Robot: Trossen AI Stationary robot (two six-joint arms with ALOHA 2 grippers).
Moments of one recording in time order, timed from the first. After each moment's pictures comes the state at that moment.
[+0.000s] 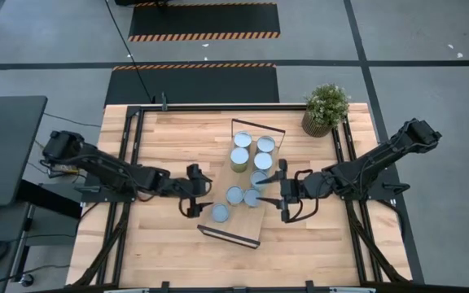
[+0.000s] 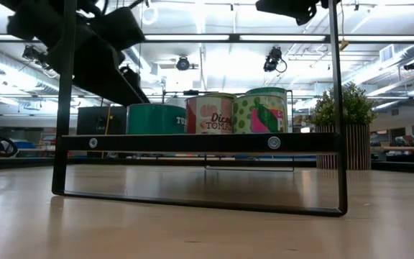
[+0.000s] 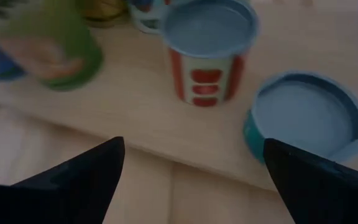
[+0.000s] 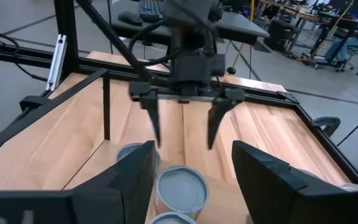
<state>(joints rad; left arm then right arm) -0.27 1.37 0.61 0.06 -0.31 -0.15 0.40 1.24 0.74 0.24 0.45 -0.07</state>
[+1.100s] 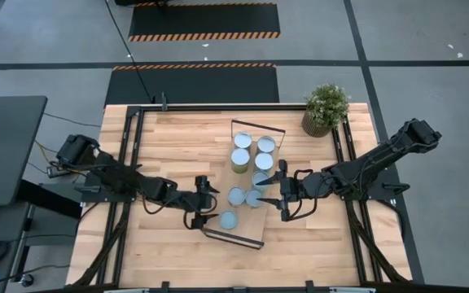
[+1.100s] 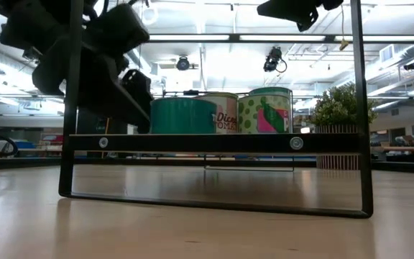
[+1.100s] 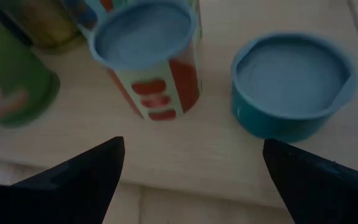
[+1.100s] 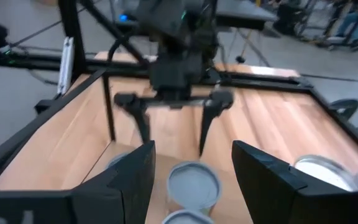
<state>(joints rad) -0.35 1.53 0.64 0.23 -0.35 -0.06 0.39 1.24 0.74 0.21 0.42 0.02</state>
